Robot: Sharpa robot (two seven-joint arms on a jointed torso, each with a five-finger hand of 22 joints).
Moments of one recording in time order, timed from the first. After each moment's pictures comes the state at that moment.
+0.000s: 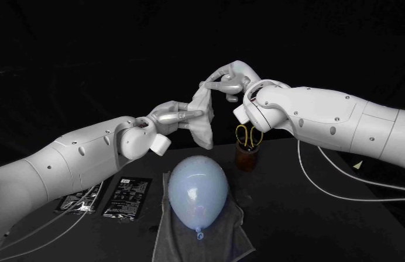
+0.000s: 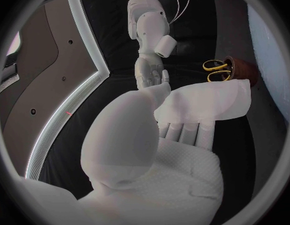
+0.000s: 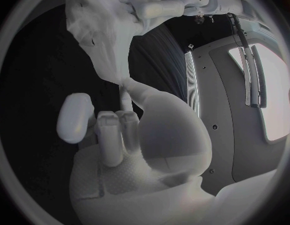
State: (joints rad) left arm 1.37 -0.47 -0.03 1.01 -0.05 0.23 0.20; left_hand 1.48 -0.16 0.56 0.09 0.05 0.88 0.22 0.16 0.17 1.01 0.19 0.07 0.06 0.96 0.16 0.08 0.13 0.17 0.89 0.29 0.08 0.07; right arm 1.57 -0.55 -0.15 1.22 -0.59 -0.54 0.05; right_hand 1.29 -0.04 0.52 -0.04 0.04 1.03 0.07 0.46 0.29 1.47 0.00 1.55 1.31 1.46 -0.06 1.57 1.31 0.08 1.40 0.05 1.13 1.31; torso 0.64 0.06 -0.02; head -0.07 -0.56
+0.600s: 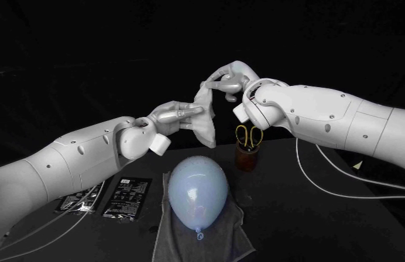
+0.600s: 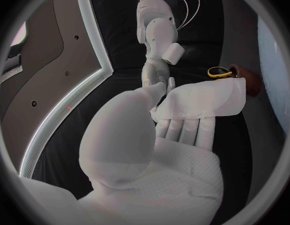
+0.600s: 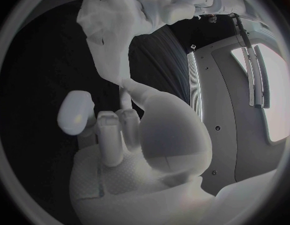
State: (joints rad) left arm 1.37 -0.47 -0.03 1.01 0.01 0.29 0.20; left_hand 1.42 -0.17 0.54 0.13 0.05 0.88 0.22 0.17 0.18 1.03 0.18 0.07 0.06 0.99 0.15 0.09 0.13 0.17 0.93 0.27 0.09 0.07; right arm 1.57 -0.52 -0.14 1.17 -0.58 -0.50 0.03; right_hand 1.26 -0.05 0.52 -0.03 0.05 0.97 0.09 0.46 0.37 1.46 0.01 1.44 1.31 1.47 -0.05 1.57 1.31 0.08 1.37 0.05 1.04 1.31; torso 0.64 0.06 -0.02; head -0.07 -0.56
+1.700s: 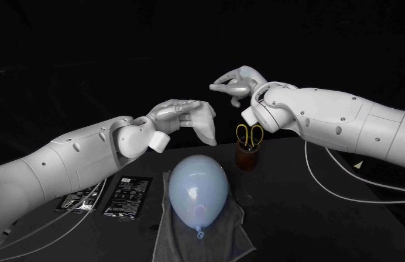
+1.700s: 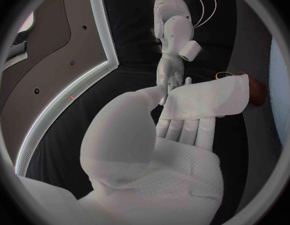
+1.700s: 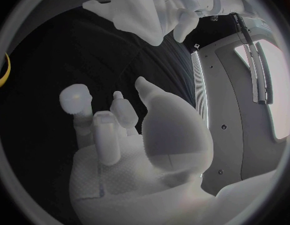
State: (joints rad) left arm 1.37 -0.49 -0.03 1.03 0.12 0.30 0.19; left_hand 1.42 -0.15 0.54 0.16 0.05 0.87 0.22 0.17 0.18 1.02 0.19 0.07 0.06 0.98 0.16 0.07 0.13 0.17 0.99 0.26 0.11 0.07; right arm 1.56 -0.58 -0.15 1.20 -0.57 -0.47 0.01; right_hand 1.22 -0.12 0.32 0.09 0.05 0.81 0.18 0.27 0.31 1.28 0.10 1.18 1.22 1.47 0.02 1.54 1.31 0.12 1.29 0.12 0.87 1.29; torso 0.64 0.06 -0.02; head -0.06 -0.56
